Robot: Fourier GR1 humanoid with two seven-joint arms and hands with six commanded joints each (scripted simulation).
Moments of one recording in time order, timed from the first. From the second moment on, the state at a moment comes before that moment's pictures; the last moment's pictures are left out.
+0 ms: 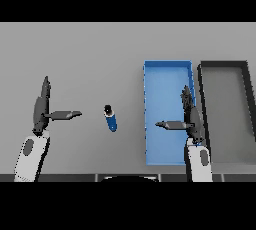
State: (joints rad) left arm -0.11 0.43 -0.16 -1.48 0.24 0.26 0.01; right arm 0.00 0.00 0.00 -1.57 0.00 0.00 0.00
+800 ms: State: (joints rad) left arm -0.03 0.63 -0.22 -1.50 0.26 -0.08 -0.19; right arm 0.08 -0.11 0.10 -1.69 0.14 0.06 -0.04
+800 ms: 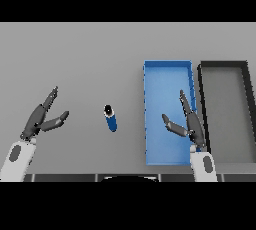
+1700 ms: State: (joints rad) left arm -0.08 0.51 -0.50 -1.59 0.15 -0.24 -0.05; right arm 0.08 -0.11 0.11 -1.70 0.13 0.06 -0.08
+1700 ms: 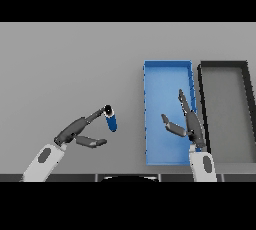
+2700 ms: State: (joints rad) left arm -0.23 0.18 -0.51 -1.31 0.15 -0.20 -0.13; right arm 0.10 -0.12 0.09 -1.70 0.12 0.07 -0.10
